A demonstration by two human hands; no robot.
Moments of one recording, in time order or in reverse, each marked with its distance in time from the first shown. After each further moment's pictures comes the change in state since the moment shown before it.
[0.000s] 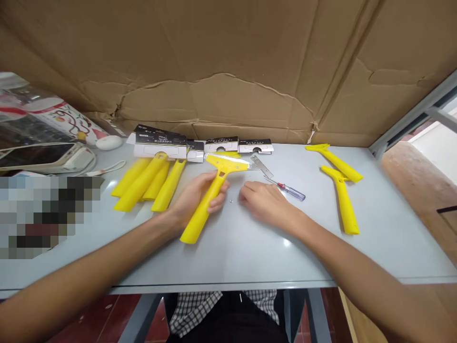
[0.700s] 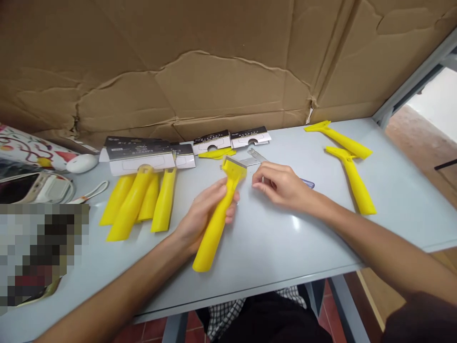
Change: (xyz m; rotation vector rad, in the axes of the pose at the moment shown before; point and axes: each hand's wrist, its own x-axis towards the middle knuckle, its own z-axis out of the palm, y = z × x) left_hand -0.007 -0.012 -0.001 -0.093 -0.038 -0.058; right_hand -0.006 0.024 -0.010 0.342 0.345 -0.069
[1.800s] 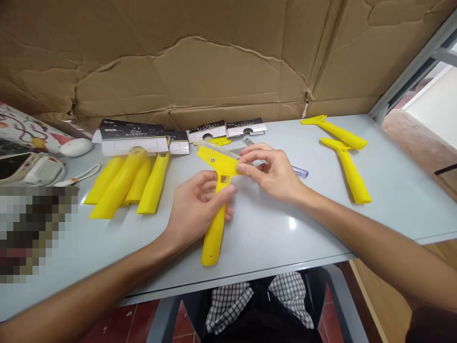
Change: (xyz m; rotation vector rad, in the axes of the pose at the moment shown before) left_hand -0.017 -0.027 0.011 0.539 0.171 0.371; right_hand 0.002 -0.023 0.014 0.472 0.245 0.258
